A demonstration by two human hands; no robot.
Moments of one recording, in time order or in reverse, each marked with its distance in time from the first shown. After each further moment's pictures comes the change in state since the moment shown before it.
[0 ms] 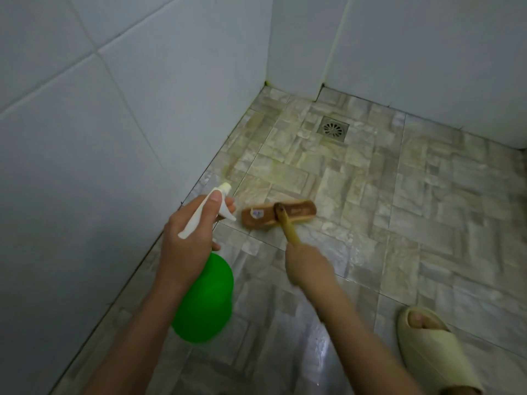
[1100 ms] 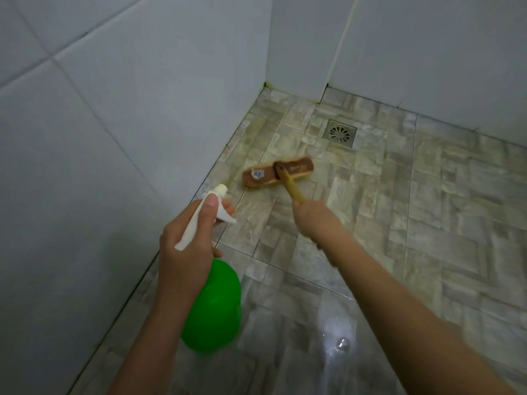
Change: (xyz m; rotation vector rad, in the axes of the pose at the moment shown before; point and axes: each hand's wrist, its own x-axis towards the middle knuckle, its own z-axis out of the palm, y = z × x) left_hand 0.049 -0.013 0.011 -0.038 0.034 0.022; right_hand 0.106 -0.032 -0.070 0.000 0.074 -0.093
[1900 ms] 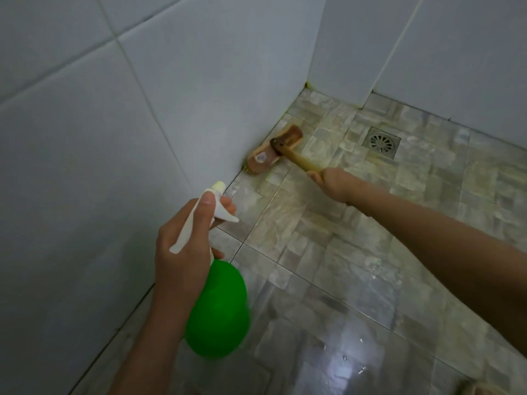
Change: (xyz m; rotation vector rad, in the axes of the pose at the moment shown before) left_hand 0.004 -0.001 -0.028 -0.060 0.170 -0.043; right_hand 0.113 -0.014 -0.029 -0.284 0.036 -0.375
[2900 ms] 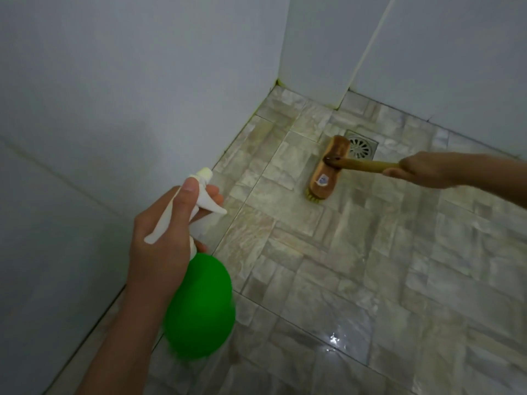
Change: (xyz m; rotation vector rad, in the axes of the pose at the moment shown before) left_hand 0.054 0.015 0.069 -0.052 -0.075 -0.033; right_hand -0.016 0.188 -0.095 -0.423 -0.170 0.090
